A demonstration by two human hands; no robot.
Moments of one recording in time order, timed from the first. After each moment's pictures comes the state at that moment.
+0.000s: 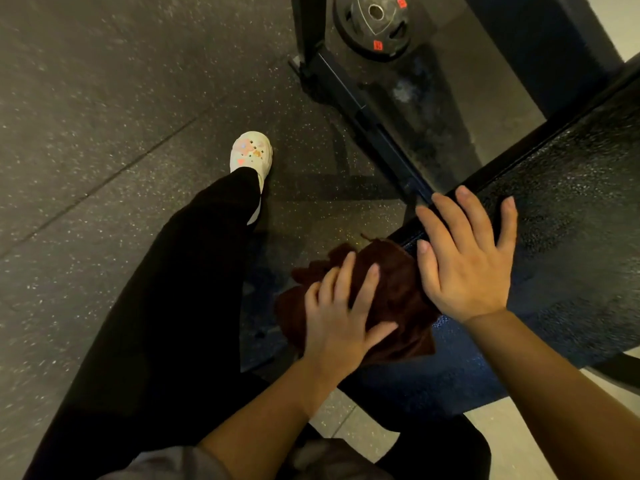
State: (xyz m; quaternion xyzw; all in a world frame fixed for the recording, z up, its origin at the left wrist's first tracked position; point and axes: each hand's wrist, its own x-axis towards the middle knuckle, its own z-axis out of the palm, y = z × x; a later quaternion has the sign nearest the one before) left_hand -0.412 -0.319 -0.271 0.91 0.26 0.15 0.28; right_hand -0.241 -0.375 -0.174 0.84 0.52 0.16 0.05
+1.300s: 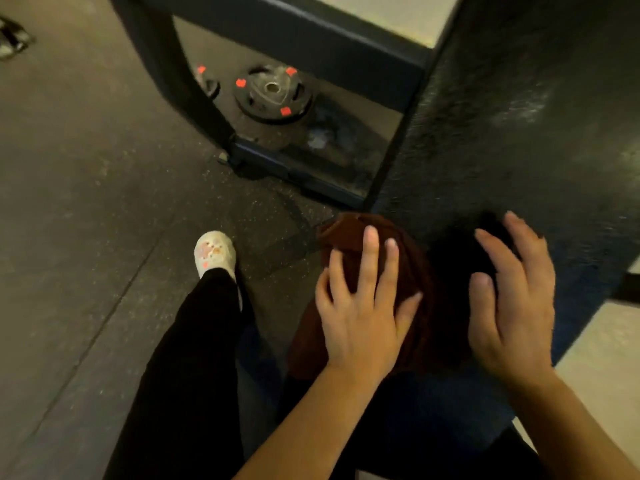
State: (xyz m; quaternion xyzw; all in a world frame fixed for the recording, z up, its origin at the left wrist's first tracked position) left_hand -0.310 -0.307 -0.206 0.96 0.14 0.13 0.22; right_hand -0.249 -0.445 -0.143 0.93 0.24 0.17 -0.21
